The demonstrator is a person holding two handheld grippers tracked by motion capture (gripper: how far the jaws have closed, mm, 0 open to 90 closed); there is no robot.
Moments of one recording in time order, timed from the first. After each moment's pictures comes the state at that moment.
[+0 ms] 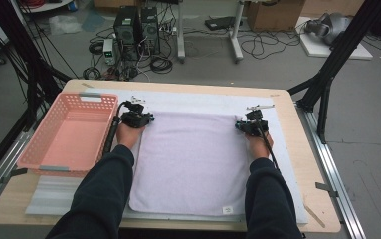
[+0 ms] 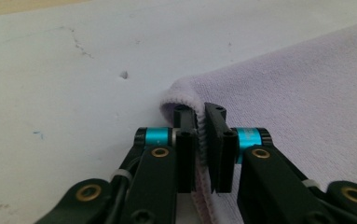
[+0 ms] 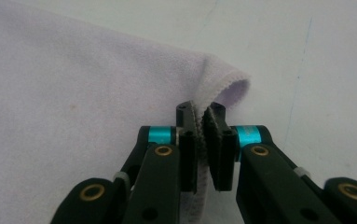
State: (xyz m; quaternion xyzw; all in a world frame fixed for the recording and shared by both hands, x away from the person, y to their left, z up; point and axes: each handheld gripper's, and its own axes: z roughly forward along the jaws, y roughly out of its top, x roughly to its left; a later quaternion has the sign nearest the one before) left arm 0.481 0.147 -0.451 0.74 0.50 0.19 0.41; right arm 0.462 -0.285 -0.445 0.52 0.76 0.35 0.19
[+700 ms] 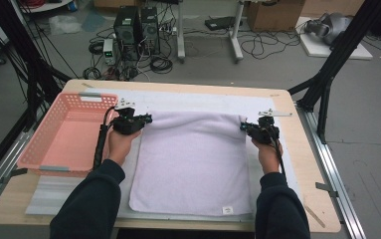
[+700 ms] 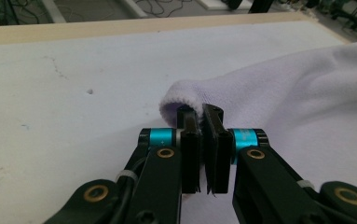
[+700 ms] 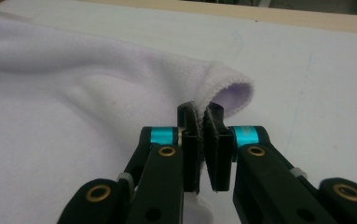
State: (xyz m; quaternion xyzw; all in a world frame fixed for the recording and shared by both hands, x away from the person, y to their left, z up) left arm 0.418 0.159 -0.410 0.71 0.46 0.17 0.50; right arm 0.408 -0.300 -0.415 0.48 0.73 0.45 0.19
